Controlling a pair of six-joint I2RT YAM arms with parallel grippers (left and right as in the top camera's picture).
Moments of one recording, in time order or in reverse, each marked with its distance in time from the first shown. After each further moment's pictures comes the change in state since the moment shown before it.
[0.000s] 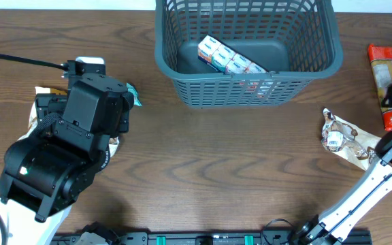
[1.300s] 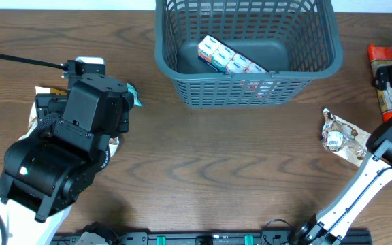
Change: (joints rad) left arm 0.000 0.000 0.000 0.000 0.000 0.000; right arm 0.093 0.010 0.000 0.201 -0.087 -0.035
